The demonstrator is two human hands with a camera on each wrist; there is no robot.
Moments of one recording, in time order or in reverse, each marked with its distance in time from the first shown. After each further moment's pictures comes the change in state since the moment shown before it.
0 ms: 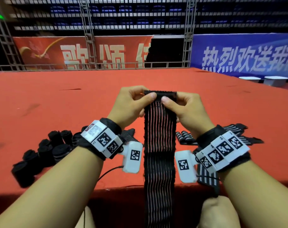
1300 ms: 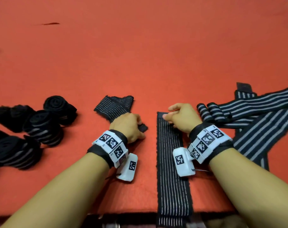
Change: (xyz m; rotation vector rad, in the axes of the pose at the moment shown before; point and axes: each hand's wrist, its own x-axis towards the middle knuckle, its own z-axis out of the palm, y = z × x) left_hand 0.015 -0.313 0.002 1.015 -0.467 -0.864; right_hand 0.084 0.325 0.017 -0.387 -0.100 0.819
